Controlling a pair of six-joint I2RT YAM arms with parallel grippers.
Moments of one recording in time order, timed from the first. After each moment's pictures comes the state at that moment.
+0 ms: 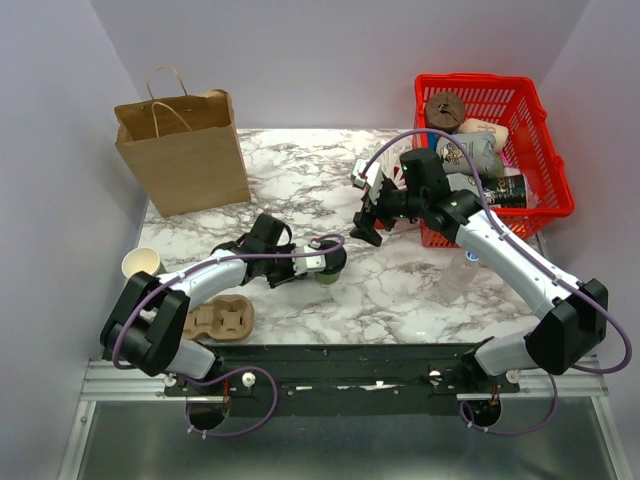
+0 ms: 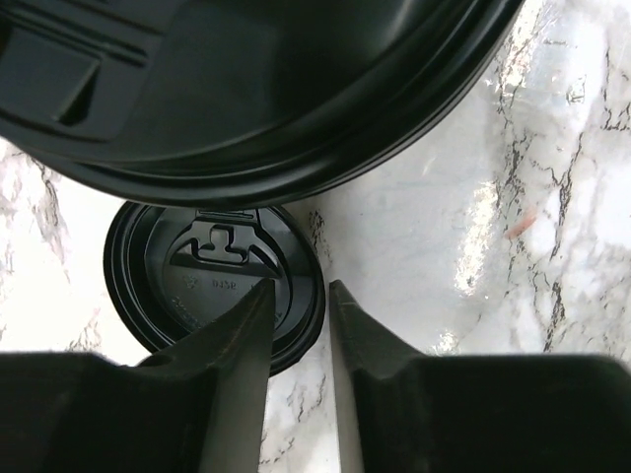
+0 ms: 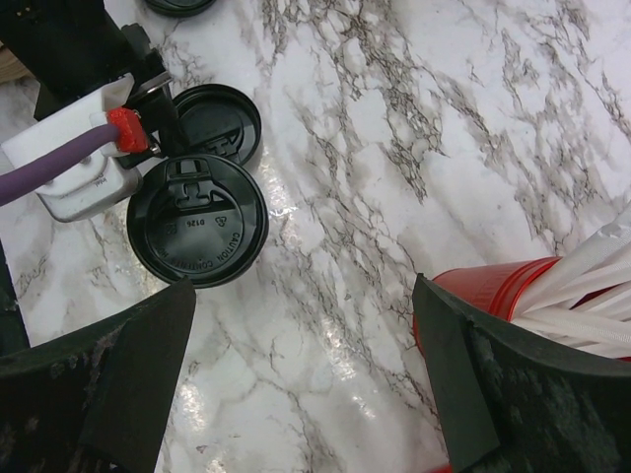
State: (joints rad) left arm -0.51 1.42 0.71 -0.29 0.42 0.83; right arm 0.56 1.42 1.28 -0.49 -0.50 -0.50
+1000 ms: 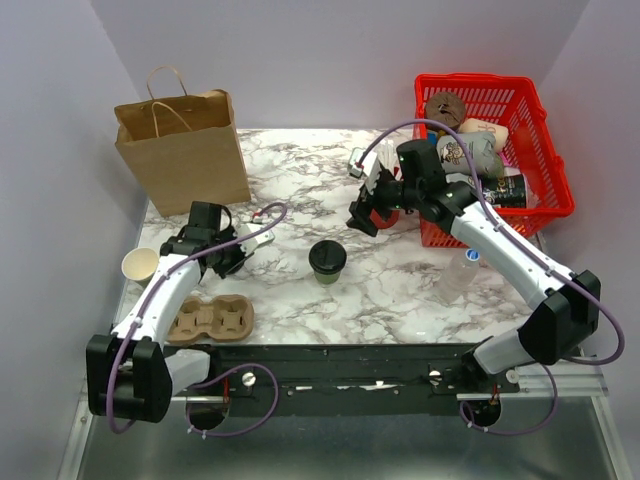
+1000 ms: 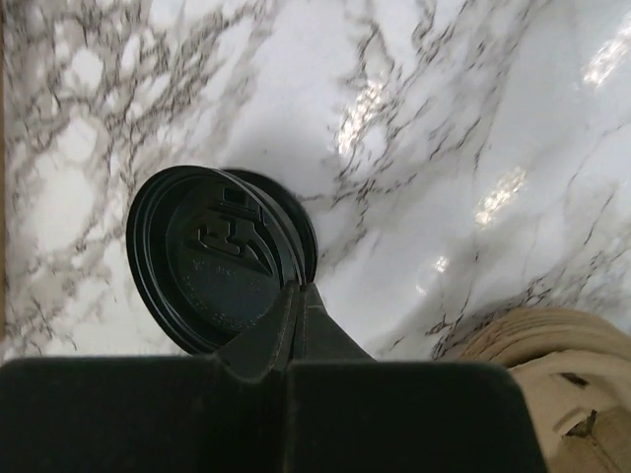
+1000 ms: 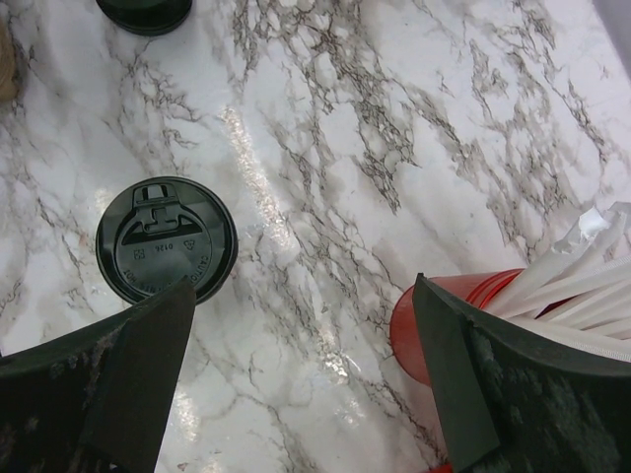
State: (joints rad) left arm -0.14 1.14 0.79 -0.66 0.30 0.87; right arm 0.55 1.47 1.35 -0.48 -0.47 -0.49
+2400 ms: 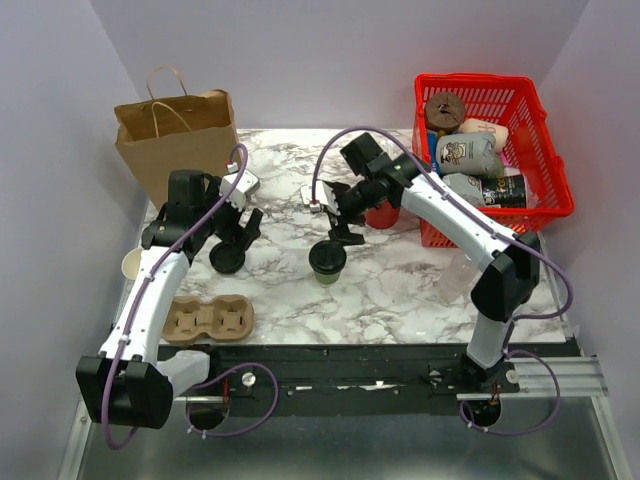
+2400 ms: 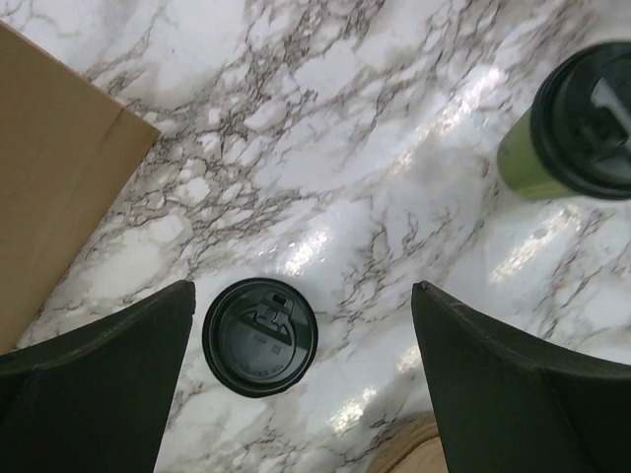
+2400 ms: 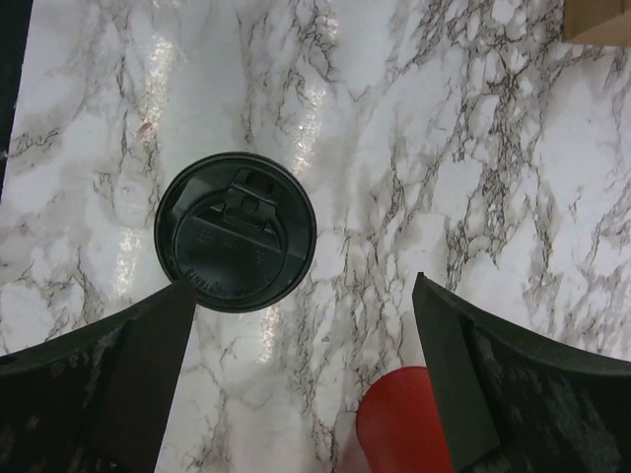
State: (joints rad) left arm -0.10 1.12 1.03 -0.61 0.45 0.44; right arm 0.69 1.81 1.76 -0.99 -0.59 -1.06
